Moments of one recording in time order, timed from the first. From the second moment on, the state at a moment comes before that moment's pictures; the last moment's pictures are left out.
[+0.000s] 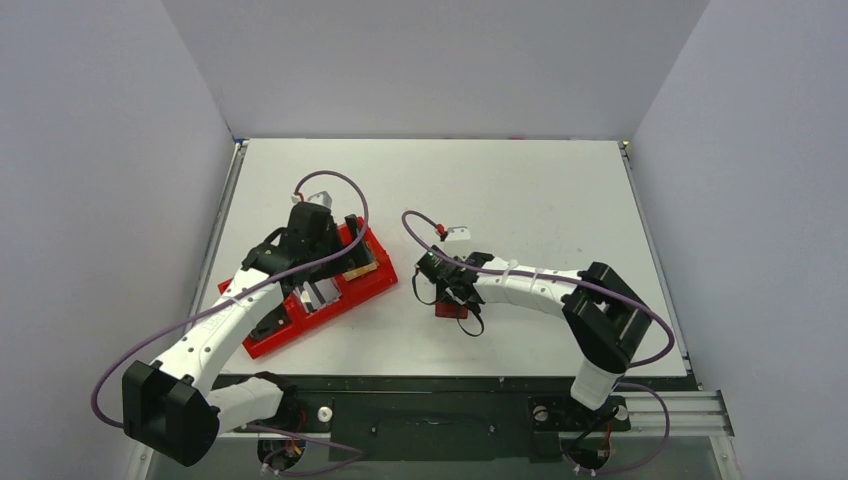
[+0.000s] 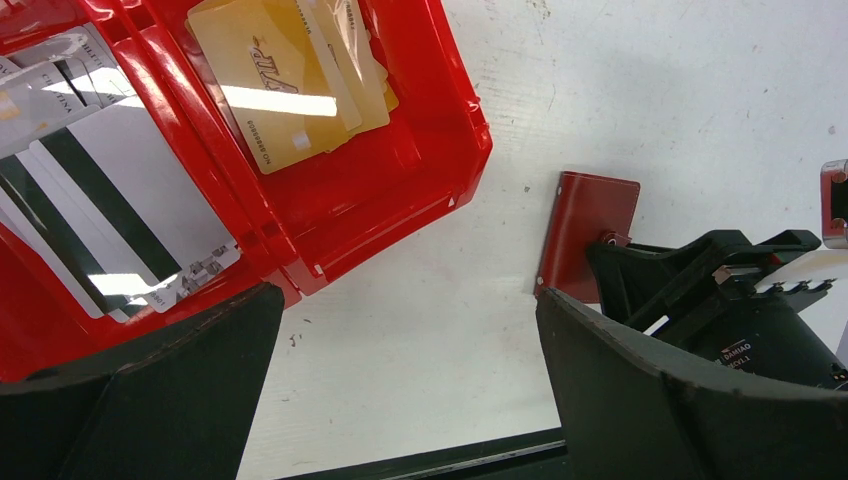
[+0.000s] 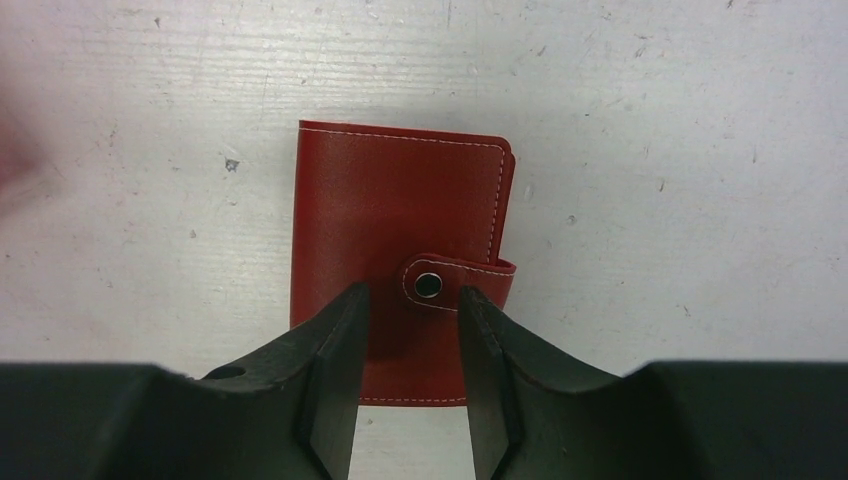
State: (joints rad) left arm -0.42 1.16 0.95 -0.63 -0.02 -0.68; right arm 0.91 1.72 1.08 -0.54 0.48 0.75
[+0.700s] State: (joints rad) left arm -0.43 1.16 0.93 -0.62 -0.02 -0.68; right arm 0.92 1.75 1.08 -0.53 0.51 0.75
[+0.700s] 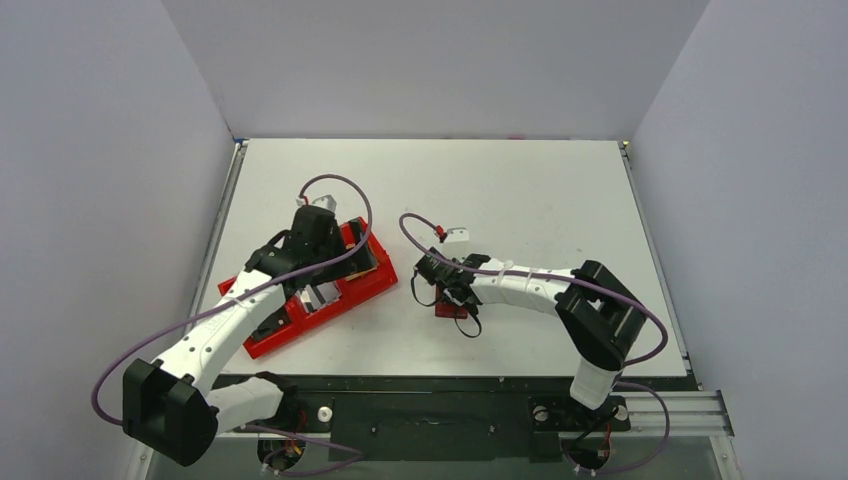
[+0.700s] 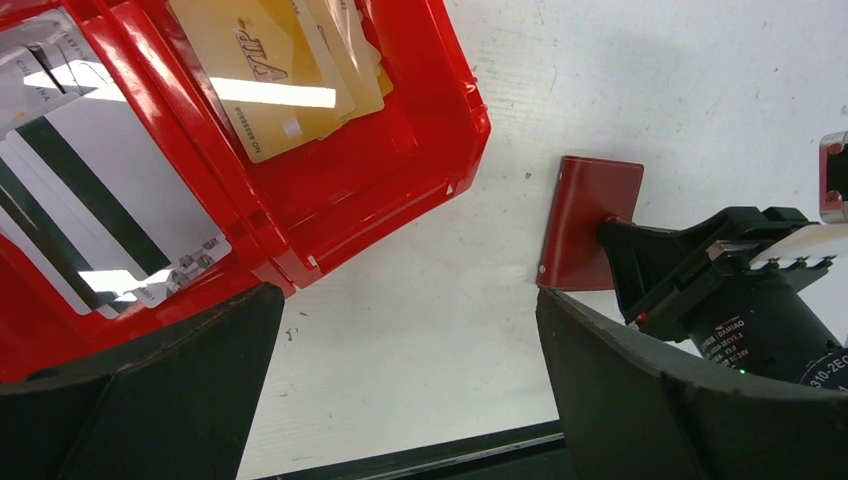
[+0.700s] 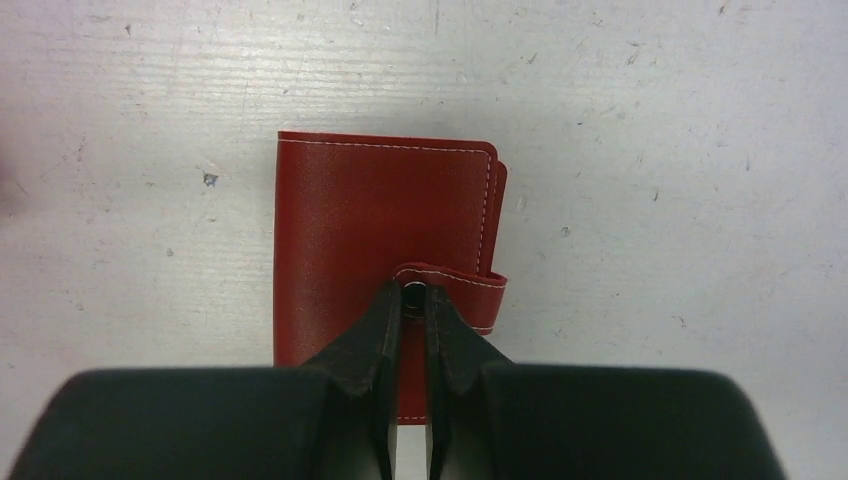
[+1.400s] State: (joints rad) left arm -0.66 1.36 0.86 -0.44 0.01 -0.79; right arm 0.72 1.53 0.68 0.05 0.07 0.83
